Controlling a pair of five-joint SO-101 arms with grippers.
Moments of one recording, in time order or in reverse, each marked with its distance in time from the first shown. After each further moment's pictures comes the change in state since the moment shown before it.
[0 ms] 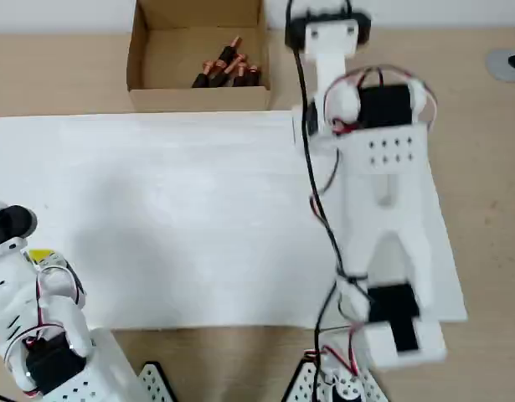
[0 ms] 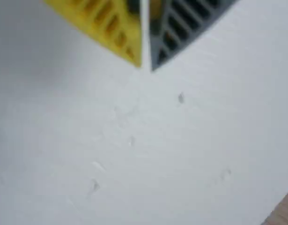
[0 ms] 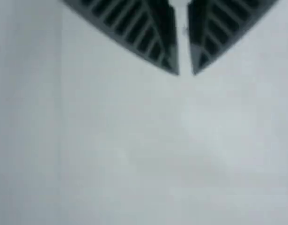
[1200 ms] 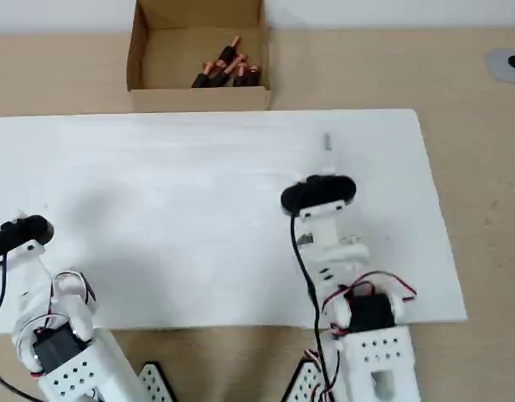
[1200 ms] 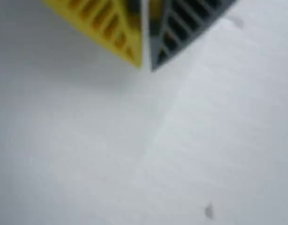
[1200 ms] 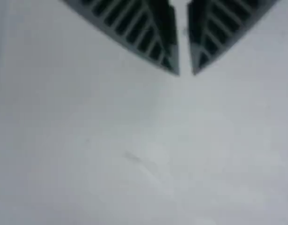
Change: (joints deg) left arm -0.4 0.1 14.7 -0.1 0.0; right arm 0.1 -79.1 103.0 -43.0 9.2
